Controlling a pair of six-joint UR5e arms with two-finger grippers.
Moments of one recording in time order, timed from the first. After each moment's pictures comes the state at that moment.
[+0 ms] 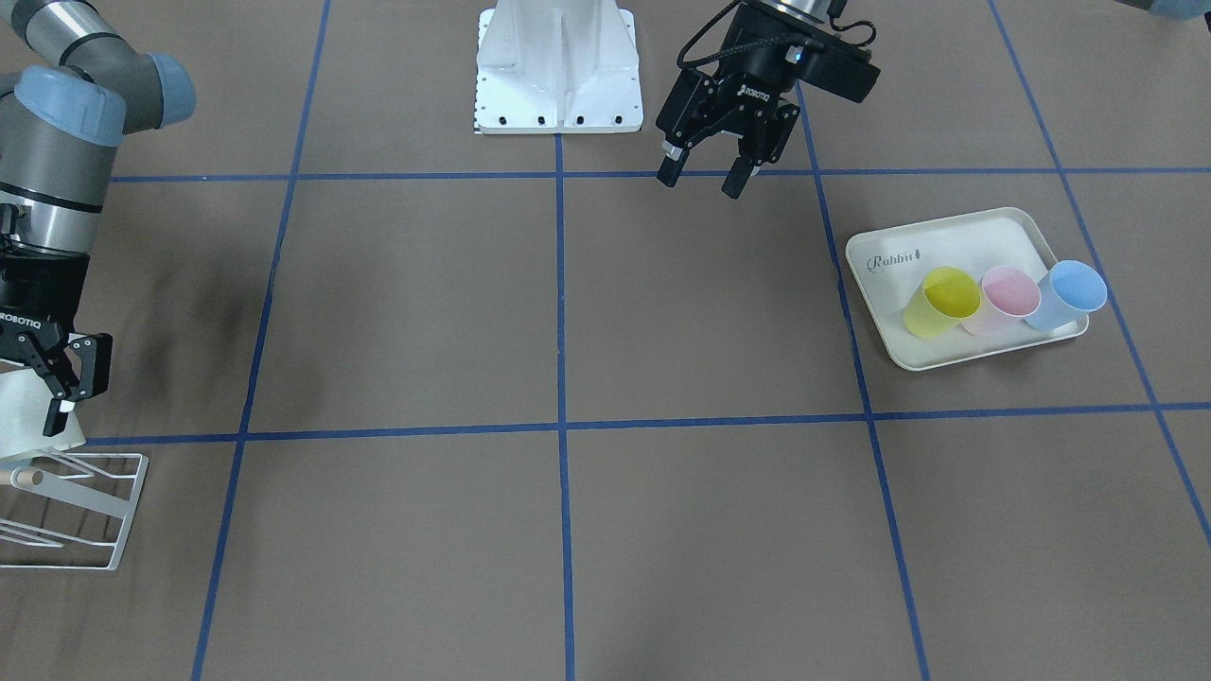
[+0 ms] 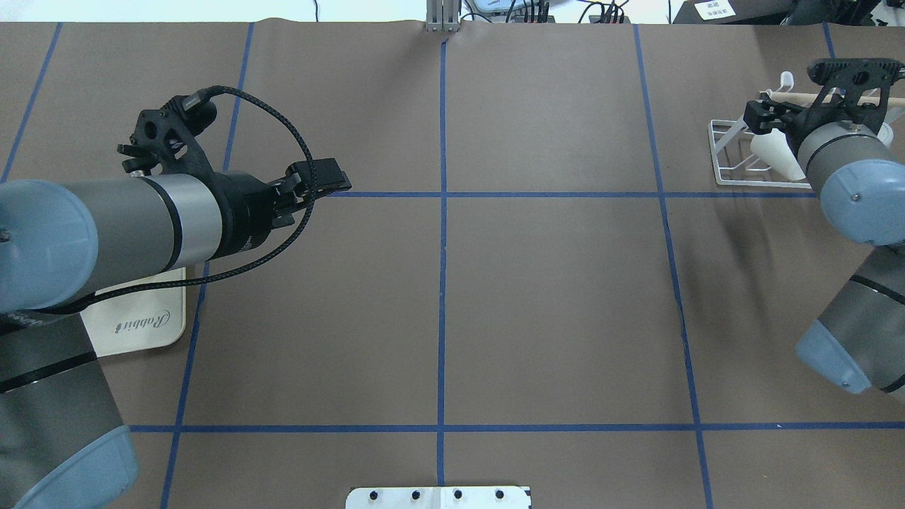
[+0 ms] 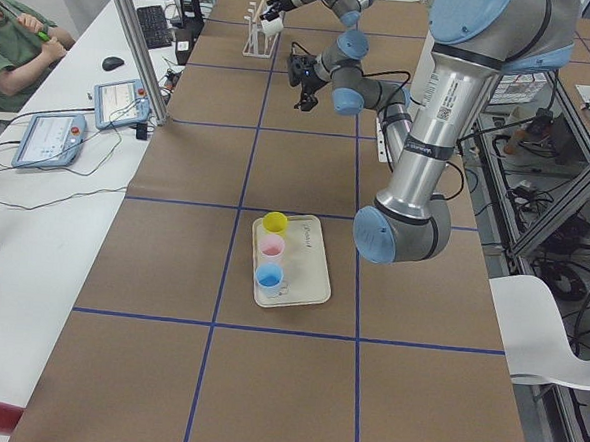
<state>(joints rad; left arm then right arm) -0.54 -1.94 -2.18 -1.89 -1.54 -1.66 0.84 -1.52 1.85 -1.01 1.13 1.01</state>
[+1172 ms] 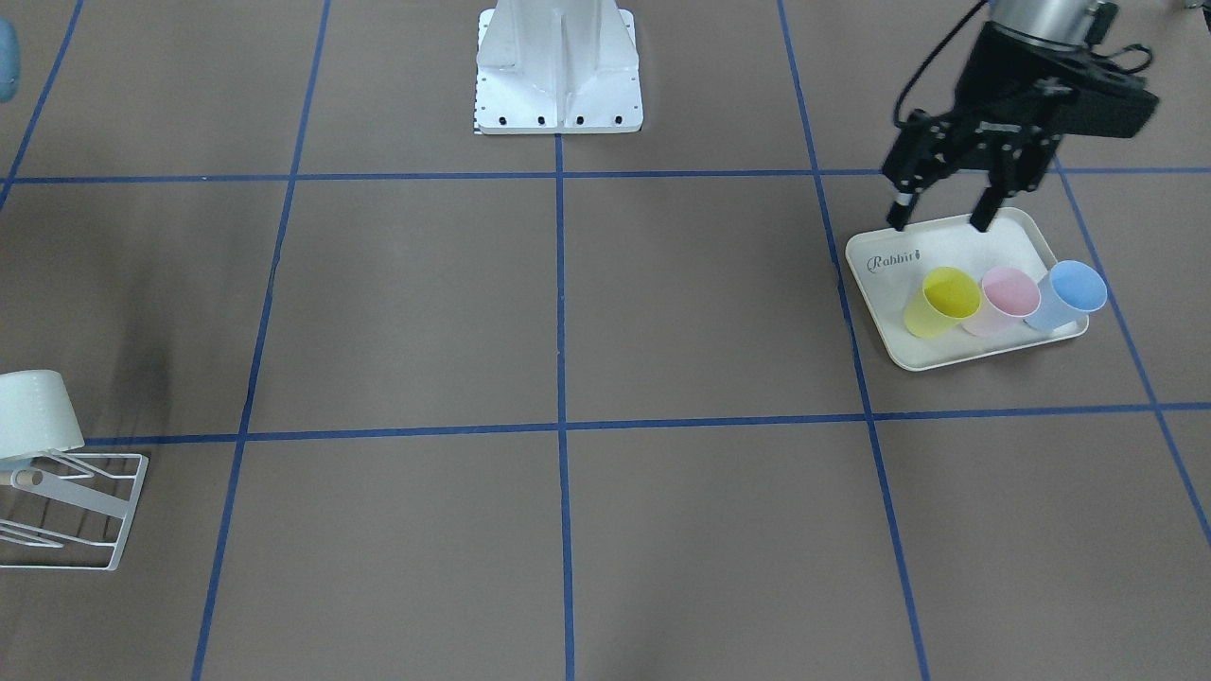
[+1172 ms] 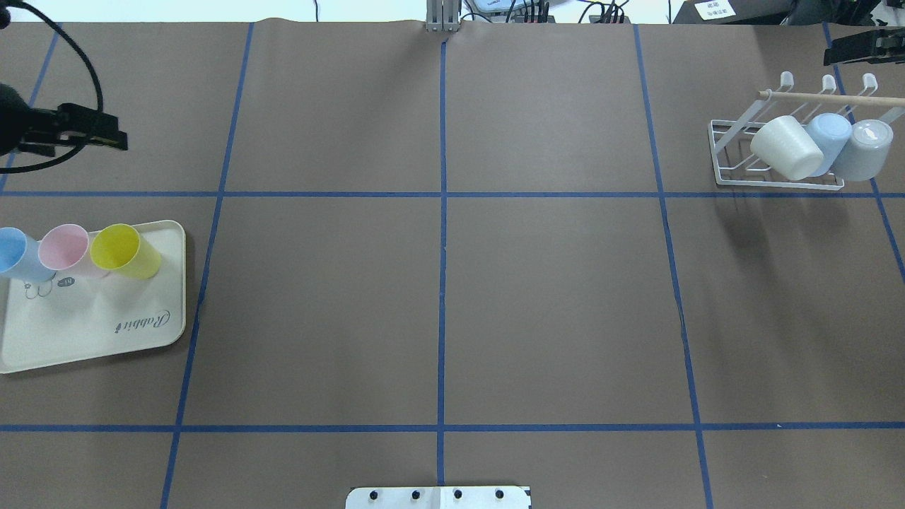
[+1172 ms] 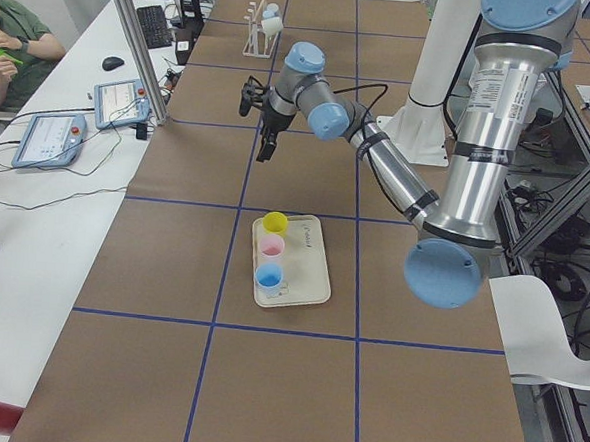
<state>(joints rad) -1.07 -1.66 -2.17 -1.68 -2.03 -0.85 1.26 -1.44 1.90 -1.18 1.99 0.72</state>
